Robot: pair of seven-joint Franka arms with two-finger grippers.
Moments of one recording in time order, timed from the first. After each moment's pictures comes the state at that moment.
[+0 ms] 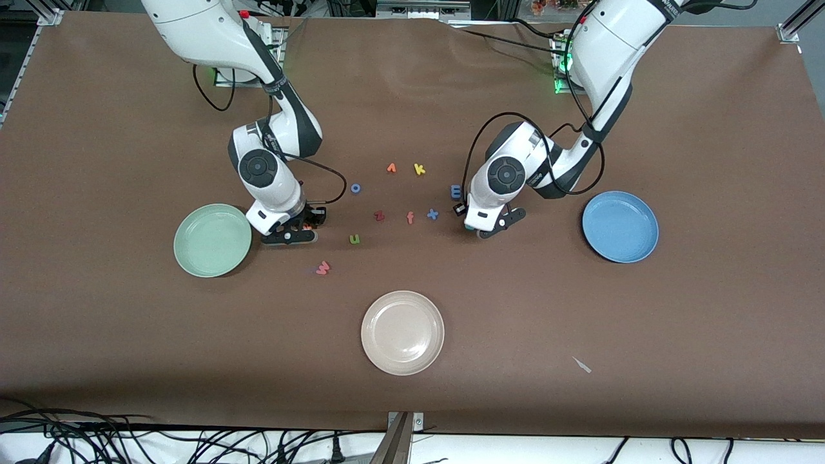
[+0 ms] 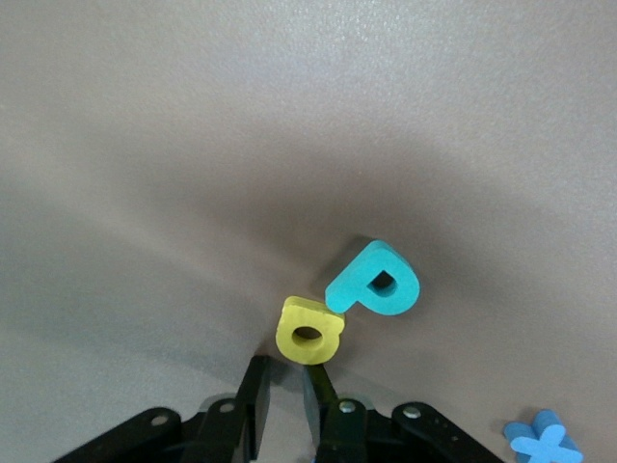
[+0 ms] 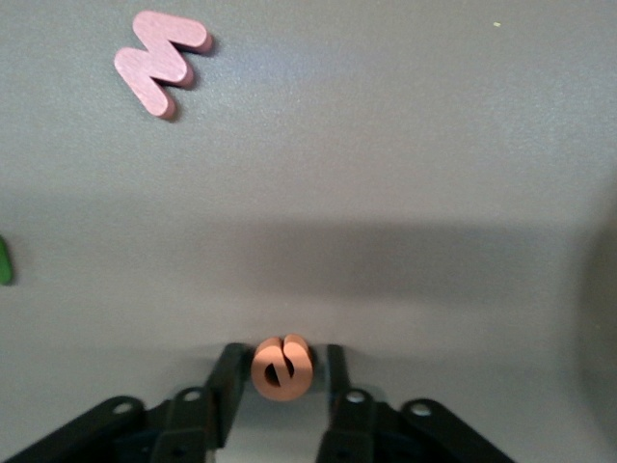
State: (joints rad) left arm -0.26 0.62 -0.37 -1.93 0.03 2.36 -1.14; right arm 0.51 0.50 -0.07 -2.09 0.04 2.57 0.34
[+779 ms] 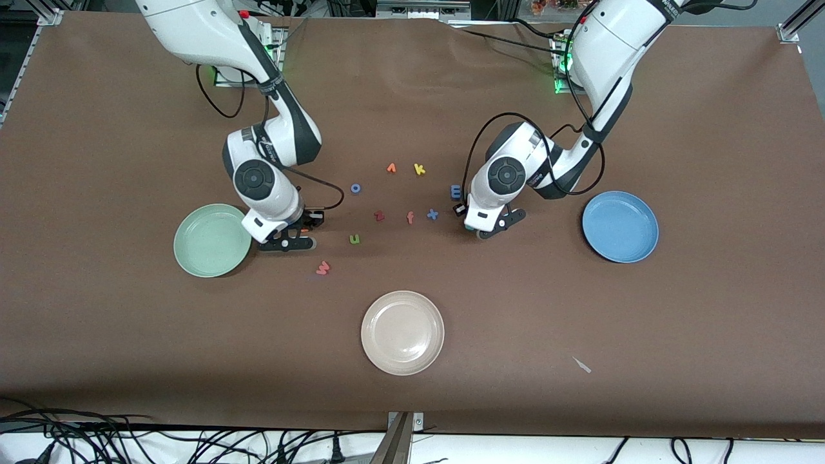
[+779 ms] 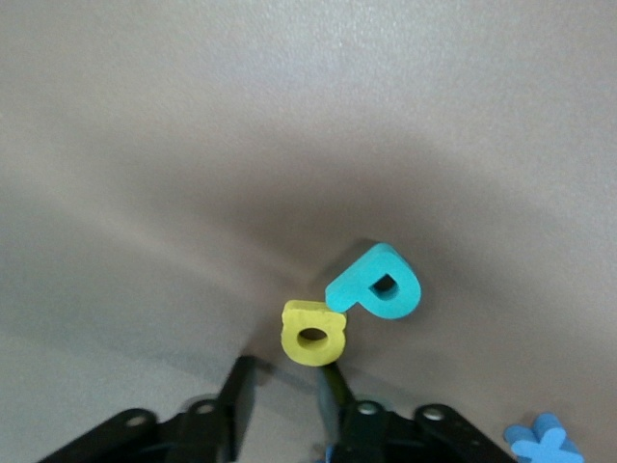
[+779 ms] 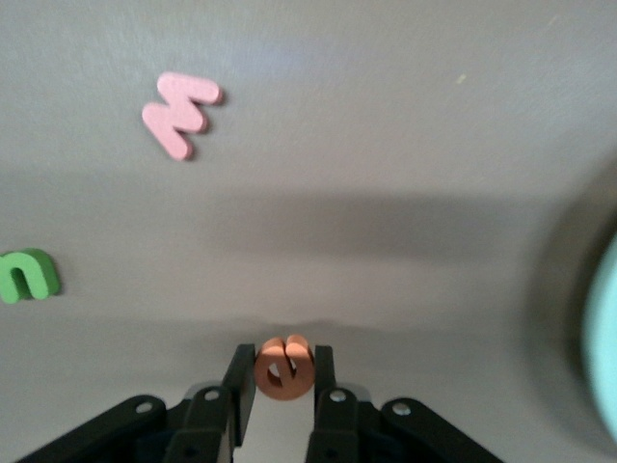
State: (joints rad) left arm -0.26 0.63 -0.36 -1.93 0.03 2.36 -1.13; right arm 0.48 0.50 -0.08 -1.93 0.06 2.33 0.29
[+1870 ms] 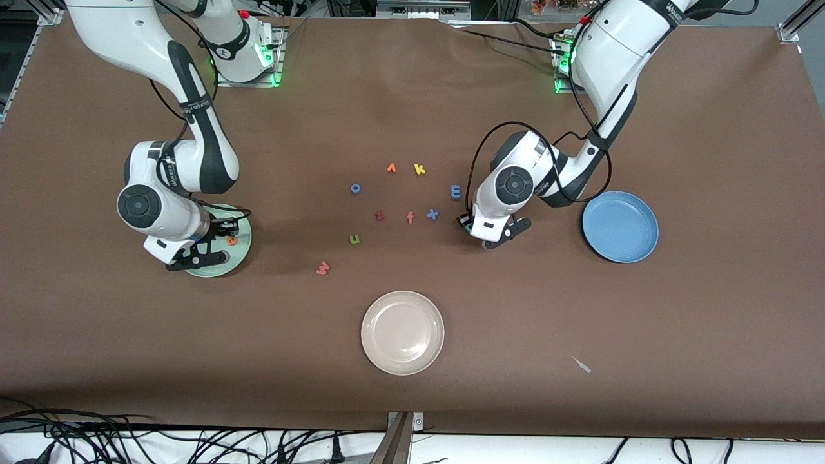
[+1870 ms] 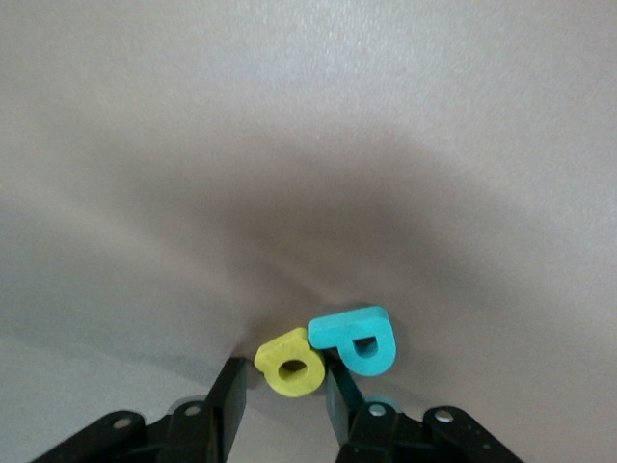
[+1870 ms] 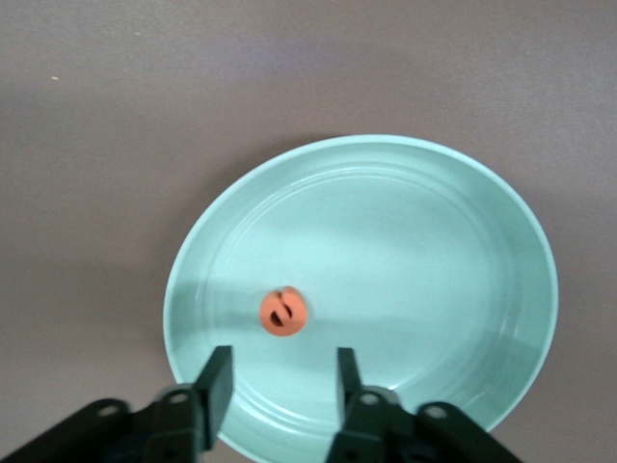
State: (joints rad) left arm -0.25 0.65 -0.34 -1.88 0.03 2.37 -1.12; right arm 0.38 0.47 -0.28 -1.95 0.06 2.24 -0.12
